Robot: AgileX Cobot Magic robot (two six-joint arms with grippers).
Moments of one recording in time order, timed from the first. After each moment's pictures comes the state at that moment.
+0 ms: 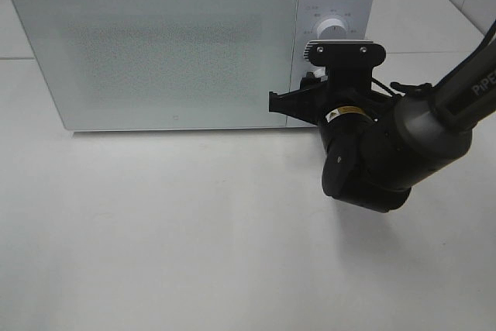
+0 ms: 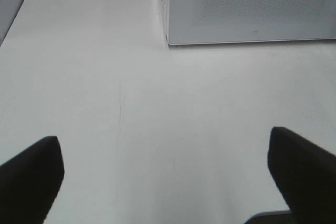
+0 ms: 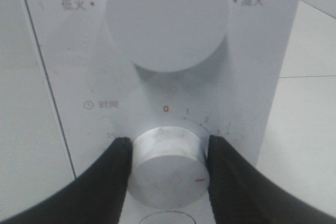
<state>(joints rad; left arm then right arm) -0.01 0.00 -0.52 -0.08 1.09 0.04 0.65 2.08 -0.81 0.88 -1.20 -0.31</state>
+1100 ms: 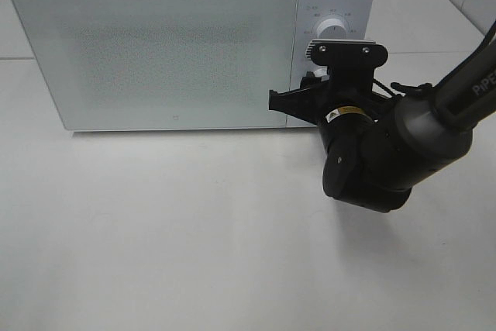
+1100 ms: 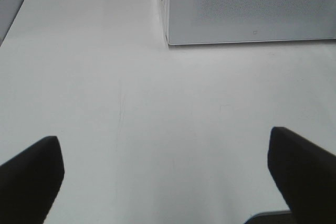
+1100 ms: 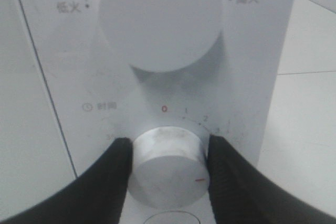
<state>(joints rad) -0.01 0.00 -0.52 -0.08 1.09 0.04 0.65 2.08 -0.81 0.87 -1.20 -0.27</state>
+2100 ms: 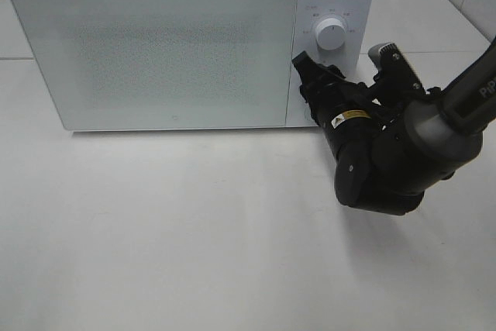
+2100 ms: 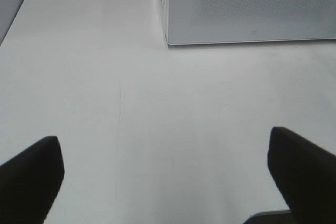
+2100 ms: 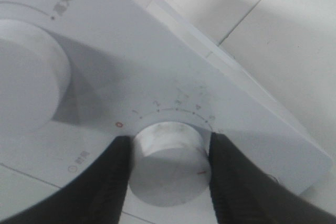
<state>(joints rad) -0.01 0.00 -0.52 -0.08 1.09 0.04 0.63 2.09 -0.78 0.75 -1.21 0.66</state>
